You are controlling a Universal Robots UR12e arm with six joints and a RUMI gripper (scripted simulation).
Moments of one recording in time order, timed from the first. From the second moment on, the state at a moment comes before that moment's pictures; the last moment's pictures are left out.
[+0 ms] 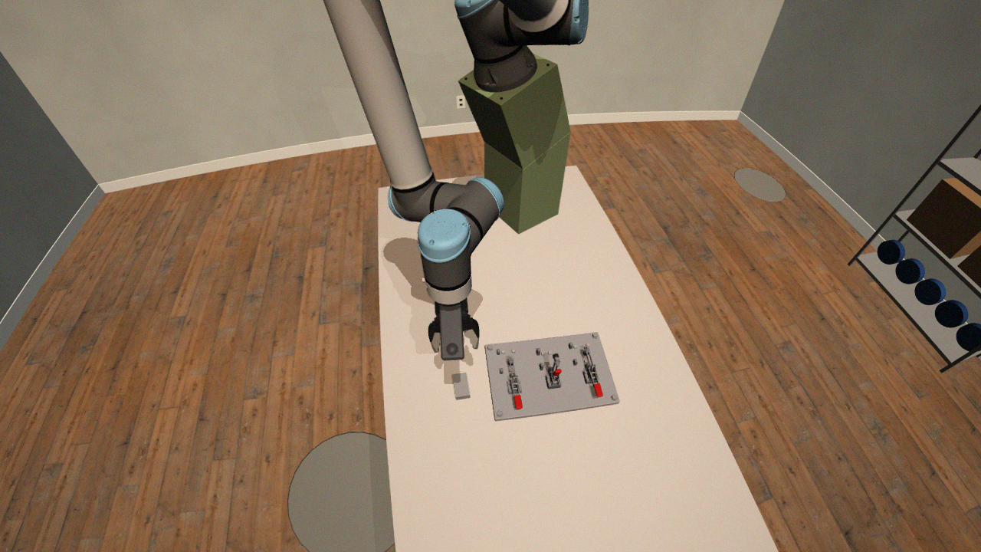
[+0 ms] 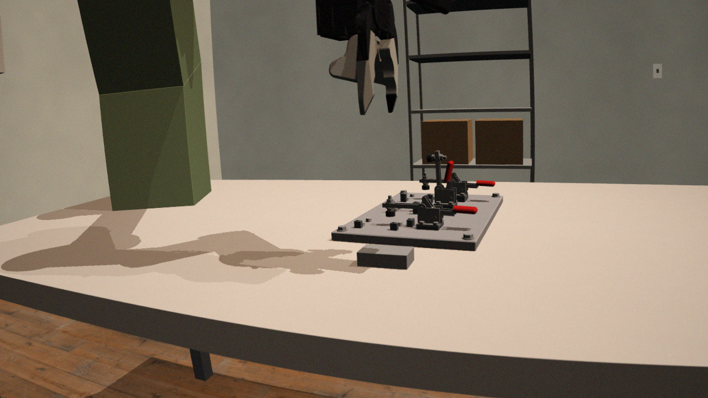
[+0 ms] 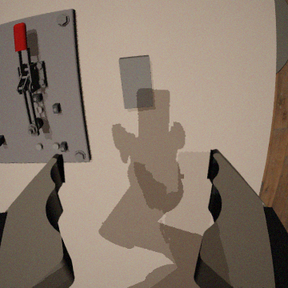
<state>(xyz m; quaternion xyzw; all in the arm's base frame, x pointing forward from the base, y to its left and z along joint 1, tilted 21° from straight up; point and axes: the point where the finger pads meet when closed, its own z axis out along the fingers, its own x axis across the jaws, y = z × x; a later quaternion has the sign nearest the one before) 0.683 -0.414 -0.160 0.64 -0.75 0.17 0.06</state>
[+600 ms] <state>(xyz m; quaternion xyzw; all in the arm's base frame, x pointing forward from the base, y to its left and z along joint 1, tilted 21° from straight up) 0.683 -0.413 -0.160 0.64 -0.75 0.17 0.06</state>
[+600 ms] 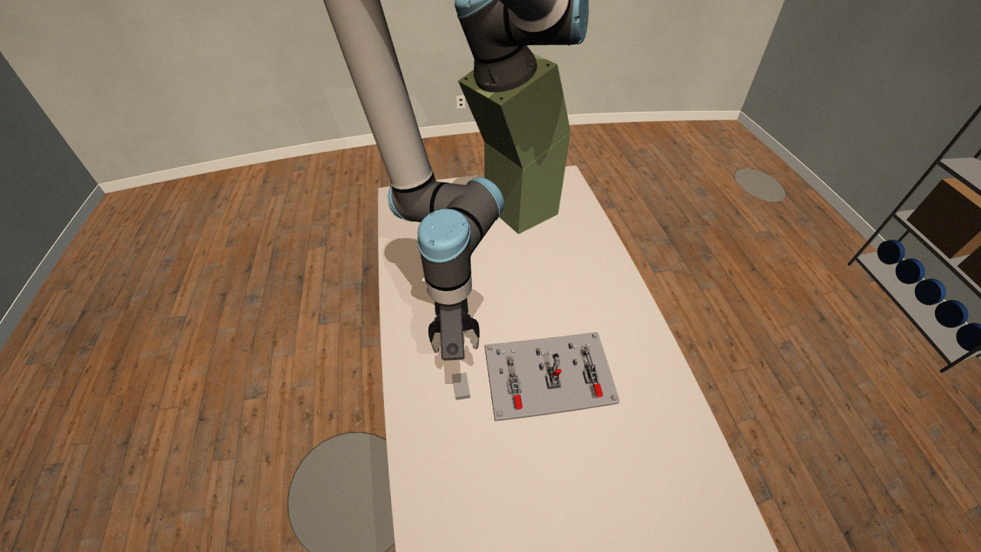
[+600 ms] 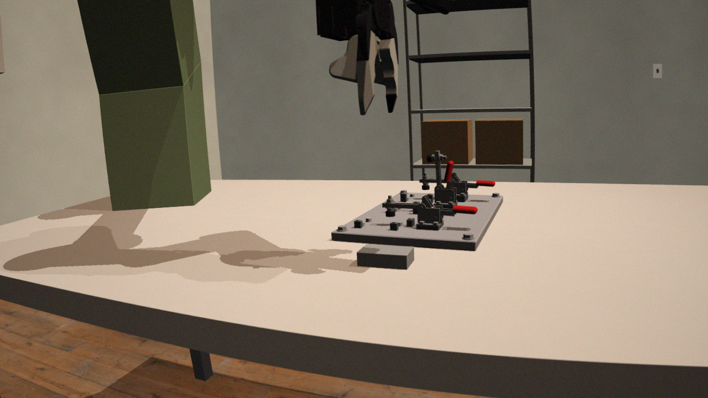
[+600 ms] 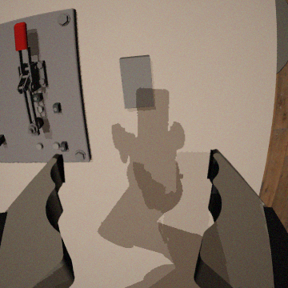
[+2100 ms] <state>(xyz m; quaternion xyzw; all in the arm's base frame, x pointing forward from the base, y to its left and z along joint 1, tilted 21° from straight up) 0.684 -0.412 -0.161 0.66 -0.73 0.17 0.07</state>
